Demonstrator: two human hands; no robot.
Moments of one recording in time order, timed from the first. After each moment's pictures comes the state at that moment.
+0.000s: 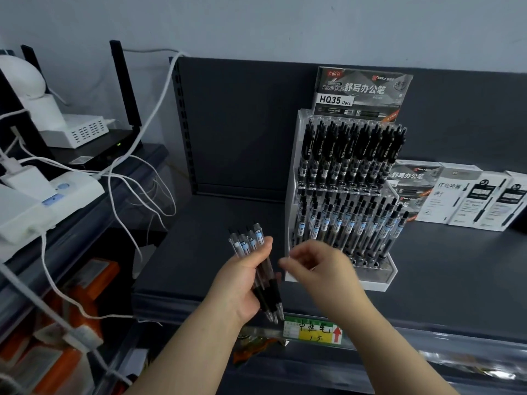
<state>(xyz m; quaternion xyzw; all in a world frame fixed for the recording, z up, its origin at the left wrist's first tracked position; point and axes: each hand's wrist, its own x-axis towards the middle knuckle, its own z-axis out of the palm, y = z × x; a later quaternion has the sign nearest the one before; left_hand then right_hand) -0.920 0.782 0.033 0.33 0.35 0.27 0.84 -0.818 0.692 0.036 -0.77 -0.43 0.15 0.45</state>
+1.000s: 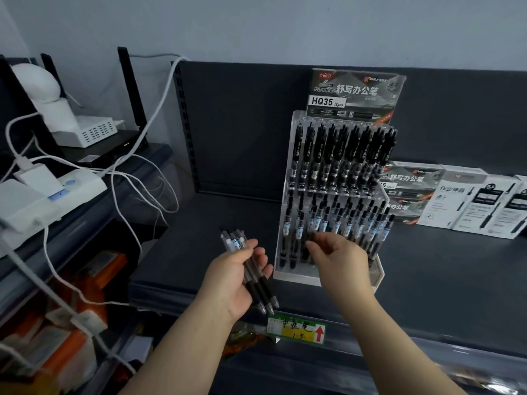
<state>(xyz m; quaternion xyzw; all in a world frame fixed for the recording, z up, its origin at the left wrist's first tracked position) -0.908 0.763 0.039 0.27 0.38 0.33 0.82 -0.767 0.684 0.028 -0.79 -0.37 0.06 0.48</state>
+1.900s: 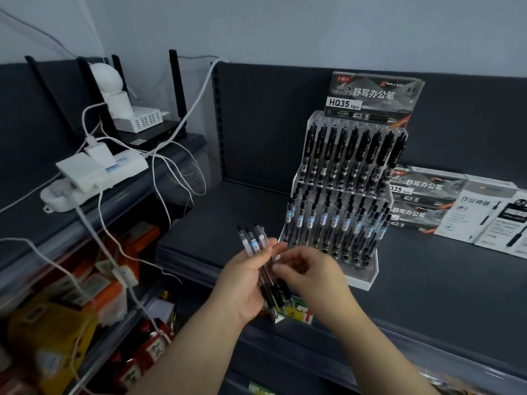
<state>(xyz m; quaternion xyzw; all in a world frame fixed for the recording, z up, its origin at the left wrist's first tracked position) -0.906 0.700 0.042 0.30 0.36 0.38 0.80 -0.795 0.645 0.034 -0.68 -0.50 0.26 0.47</state>
